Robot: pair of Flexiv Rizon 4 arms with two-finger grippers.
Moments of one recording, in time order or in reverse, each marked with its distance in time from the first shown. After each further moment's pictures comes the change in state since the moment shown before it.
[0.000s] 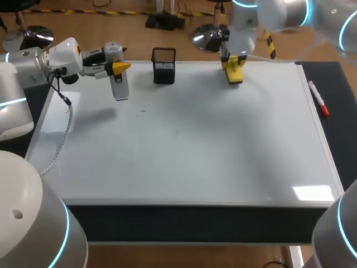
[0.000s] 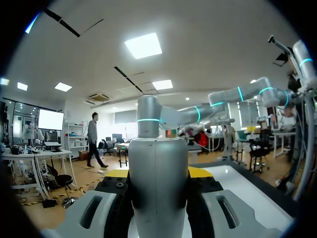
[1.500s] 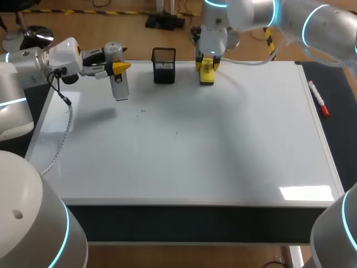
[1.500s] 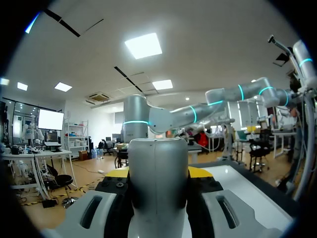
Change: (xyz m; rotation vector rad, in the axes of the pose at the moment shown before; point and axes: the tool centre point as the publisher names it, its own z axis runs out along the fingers) left arm 0.000 0.000 0.000 0.000 0.000 0.000; right arm -0.081 -0.025 0.019 -0.044 -0.059 0.151
